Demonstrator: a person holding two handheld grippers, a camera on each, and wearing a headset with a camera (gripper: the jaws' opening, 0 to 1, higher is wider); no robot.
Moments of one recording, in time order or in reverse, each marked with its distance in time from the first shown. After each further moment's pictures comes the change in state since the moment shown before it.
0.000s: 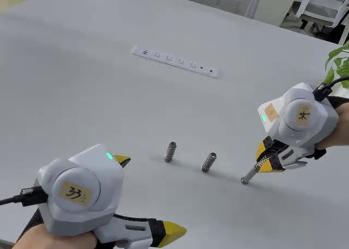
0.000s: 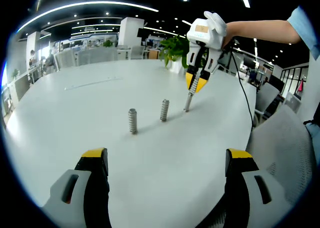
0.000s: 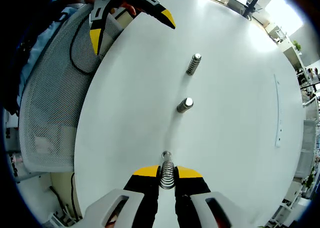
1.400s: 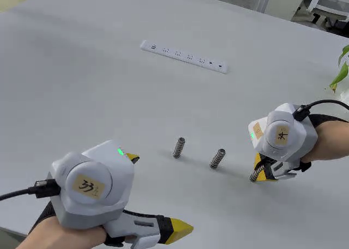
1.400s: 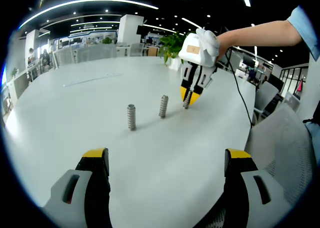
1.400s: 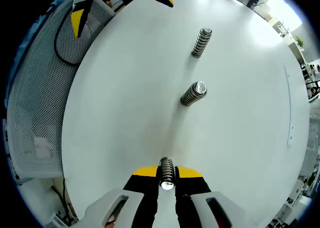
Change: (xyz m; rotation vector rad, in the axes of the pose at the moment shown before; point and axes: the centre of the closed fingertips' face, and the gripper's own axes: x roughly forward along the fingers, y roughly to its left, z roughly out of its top) left arm -0.001 -0.002 -0.007 -0.007 0.024 -0.011; right arm 0.048 0.002 -0.004 0.017 0.049 0.013
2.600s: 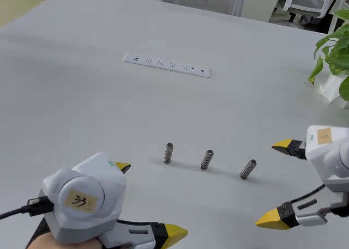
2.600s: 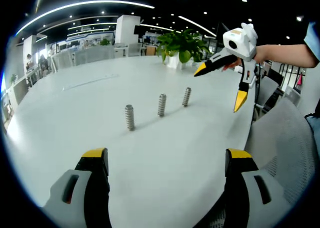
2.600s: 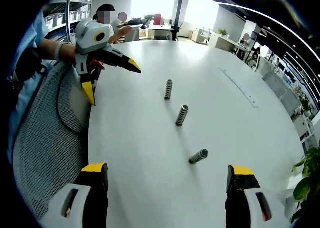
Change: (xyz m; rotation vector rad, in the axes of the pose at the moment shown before) left arm 0.003 -0.002 -0.001 0.039 0.015 0.004; right arm -0.055 0.063 0.009 0.533 -0.530 -0.250
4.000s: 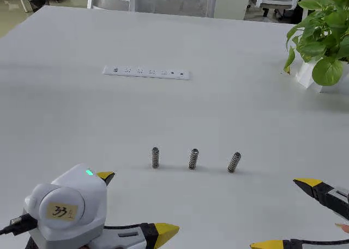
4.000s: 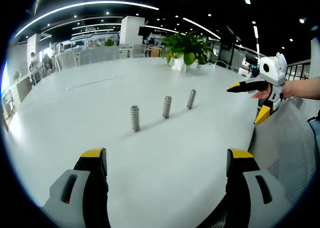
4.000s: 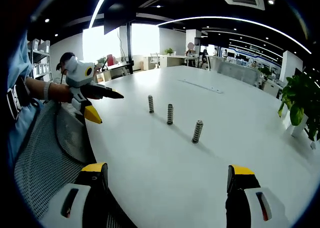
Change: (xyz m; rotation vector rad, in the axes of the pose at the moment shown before) left arm -0.001 0.011 0.002 -0.015 -0.019 0.037; right arm -0.023 0.035 -0.027 0.391 -0.289 -0.242
